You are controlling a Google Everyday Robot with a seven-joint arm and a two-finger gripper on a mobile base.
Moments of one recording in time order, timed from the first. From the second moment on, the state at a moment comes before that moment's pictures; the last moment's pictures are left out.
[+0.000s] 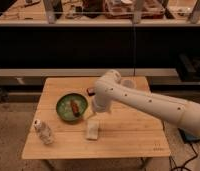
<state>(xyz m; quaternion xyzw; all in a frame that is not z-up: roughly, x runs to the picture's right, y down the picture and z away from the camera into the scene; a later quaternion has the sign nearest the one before) -0.021 0.145 0.777 -0.13 -0.33 -0.75 0.56</state>
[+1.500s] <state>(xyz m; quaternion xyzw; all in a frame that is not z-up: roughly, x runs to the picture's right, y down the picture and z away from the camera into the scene) -0.017 0.191 0.838 -0.20 -0.31 -0.72 0.59</state>
